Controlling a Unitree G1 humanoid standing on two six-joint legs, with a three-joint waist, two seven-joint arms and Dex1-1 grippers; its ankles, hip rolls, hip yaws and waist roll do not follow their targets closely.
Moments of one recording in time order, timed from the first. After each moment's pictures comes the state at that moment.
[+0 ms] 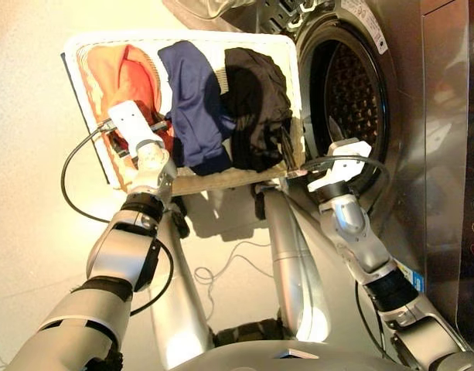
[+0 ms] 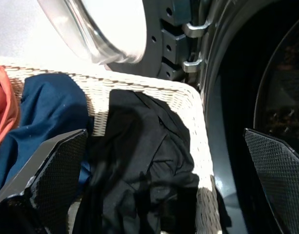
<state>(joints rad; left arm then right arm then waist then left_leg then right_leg) -0.90 0.35 -0.17 1.02 -0.58 -0.20 0.55 -0.28 -0.38 0.39 -0.07 0.32 -0.27 -0.22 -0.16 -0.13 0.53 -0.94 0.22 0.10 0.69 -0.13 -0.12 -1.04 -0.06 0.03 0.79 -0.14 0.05</state>
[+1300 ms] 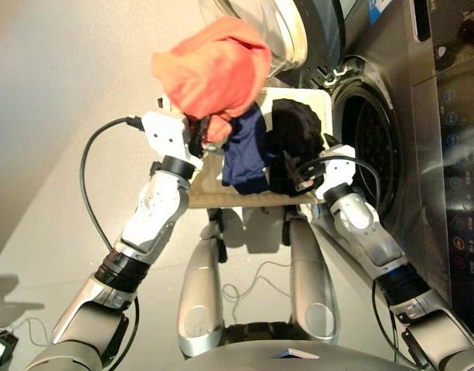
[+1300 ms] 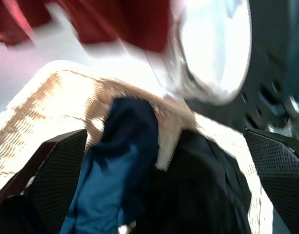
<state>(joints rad) -0.42 0.53 -0.46 -0.16 -0.53 -0.22 0.00 -0.41 -0.46 0.41 0.02 0.19 -0.10 0.02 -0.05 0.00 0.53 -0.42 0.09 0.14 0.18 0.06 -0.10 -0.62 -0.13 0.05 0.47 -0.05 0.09</state>
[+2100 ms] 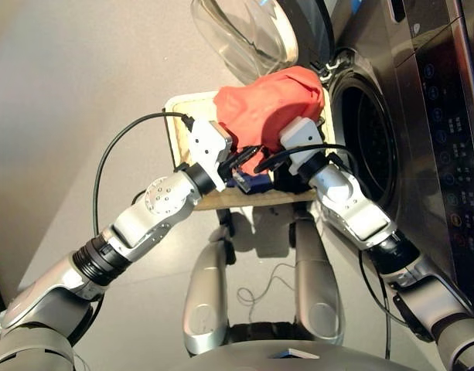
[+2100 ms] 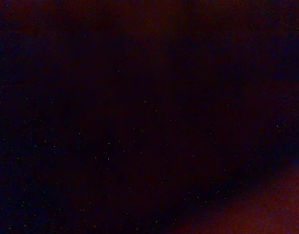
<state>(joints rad) -0.56 0.76 -0.66 -0.20 -0.75 -0.13 -0.13 -0.58 -0.47 0.51 0.01 0.14 -0.07 0.01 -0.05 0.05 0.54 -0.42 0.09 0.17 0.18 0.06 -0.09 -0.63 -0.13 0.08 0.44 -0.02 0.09</state>
